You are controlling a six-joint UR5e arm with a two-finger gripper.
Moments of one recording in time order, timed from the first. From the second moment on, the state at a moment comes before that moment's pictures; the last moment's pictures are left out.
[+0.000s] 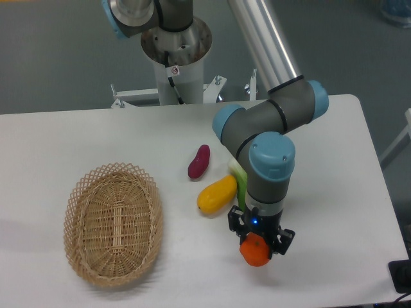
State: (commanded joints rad) arm 2.45 -2.16 -1.51 -0.83 1.45 1.00
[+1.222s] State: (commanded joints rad) arm 2.40 -2.19 -1.52 -0.77 1.53 0.93
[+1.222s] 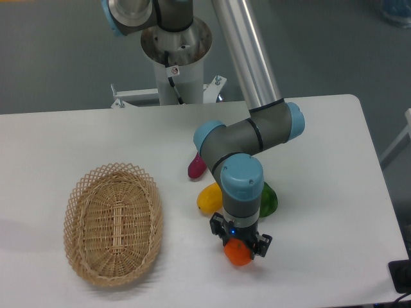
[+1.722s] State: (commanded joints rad) arm 2.46 -2.12 -1.48 -0.78 1.52 1.04
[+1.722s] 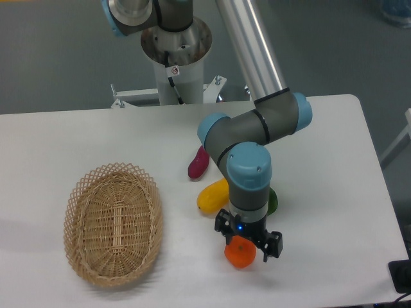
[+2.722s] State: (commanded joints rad) arm 2.50 -2.01 -1.43 -0.95 1.52 1.14
